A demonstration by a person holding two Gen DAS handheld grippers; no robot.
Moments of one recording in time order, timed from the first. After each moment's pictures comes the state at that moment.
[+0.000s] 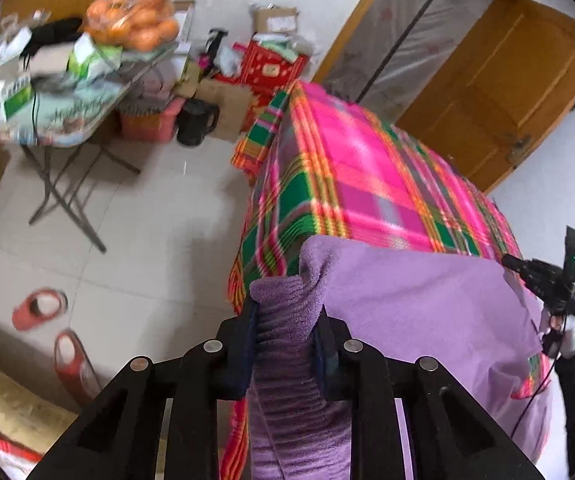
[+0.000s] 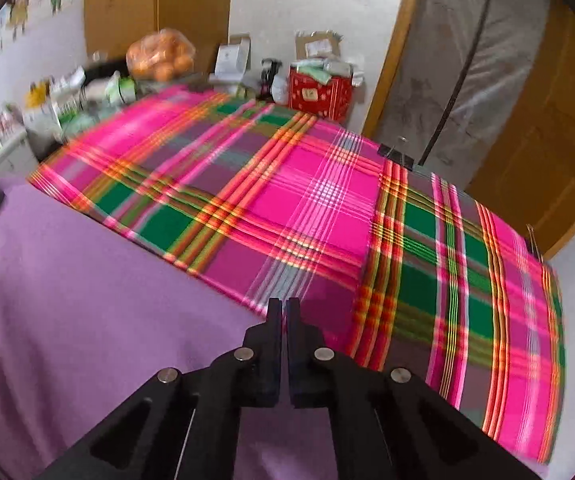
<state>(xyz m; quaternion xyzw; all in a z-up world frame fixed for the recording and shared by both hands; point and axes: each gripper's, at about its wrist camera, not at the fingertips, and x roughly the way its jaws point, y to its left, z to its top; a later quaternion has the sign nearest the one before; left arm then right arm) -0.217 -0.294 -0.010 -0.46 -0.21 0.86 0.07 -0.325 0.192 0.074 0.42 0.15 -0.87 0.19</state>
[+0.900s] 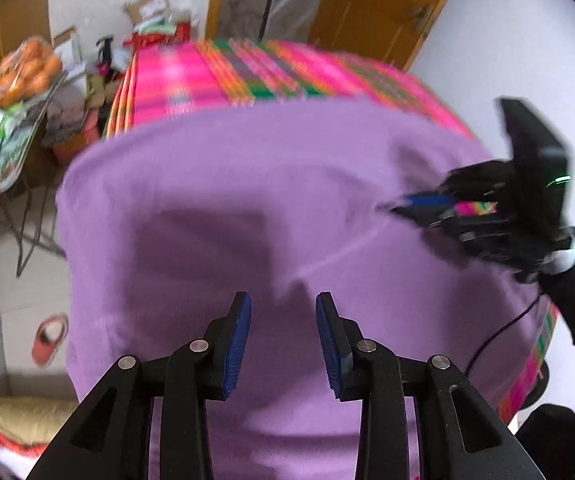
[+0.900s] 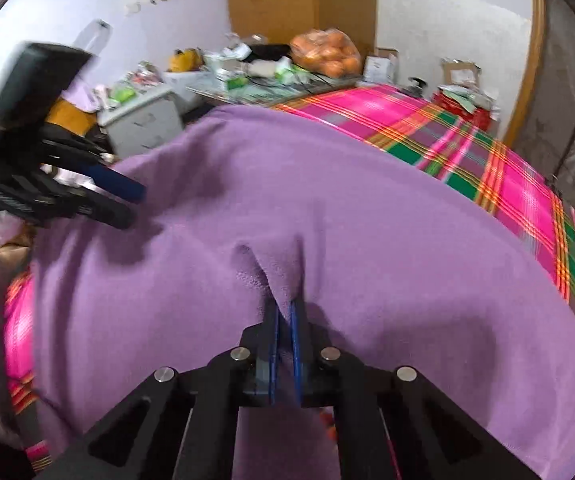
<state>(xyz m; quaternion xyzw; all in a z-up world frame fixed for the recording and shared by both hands) -0.102 -0.138 0.026 -0.52 -0.03 0.83 0.19 -0.149 0.103 0.064 0.41 0.18 -0.80 0.40</state>
